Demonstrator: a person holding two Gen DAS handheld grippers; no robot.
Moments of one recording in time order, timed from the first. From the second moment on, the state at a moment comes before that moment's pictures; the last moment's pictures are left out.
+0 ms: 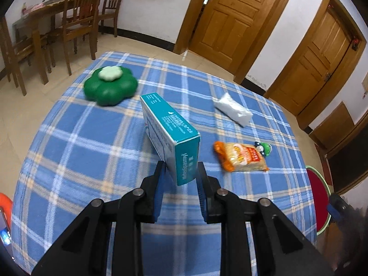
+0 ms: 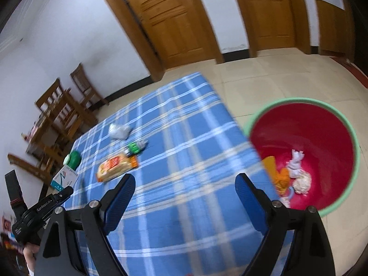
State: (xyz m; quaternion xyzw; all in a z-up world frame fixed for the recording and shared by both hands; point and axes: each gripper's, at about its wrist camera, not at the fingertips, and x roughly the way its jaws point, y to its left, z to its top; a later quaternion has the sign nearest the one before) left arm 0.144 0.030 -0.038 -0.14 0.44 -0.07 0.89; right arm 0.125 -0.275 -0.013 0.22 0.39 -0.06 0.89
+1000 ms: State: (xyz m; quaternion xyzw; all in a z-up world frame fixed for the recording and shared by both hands) left arm 0.134 0.095 -0.052 -0.18 0.42 -0.04 0.89; right arm 0.266 -0.130 -0.069 0.08 0.47 0.01 0.88
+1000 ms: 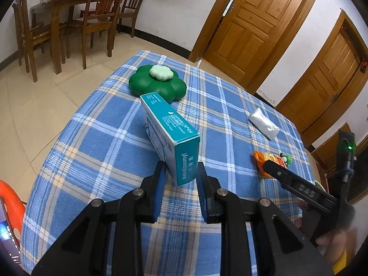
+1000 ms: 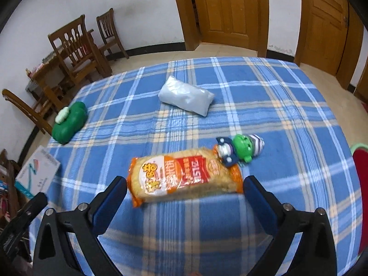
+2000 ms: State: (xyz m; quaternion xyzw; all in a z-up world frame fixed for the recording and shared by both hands) left arm 0.136 0.080 -0.052 -0.17 0.42 -0.06 0.89; right arm 0.238 -0.135 -0.061 0.09 0.45 0.04 0.89
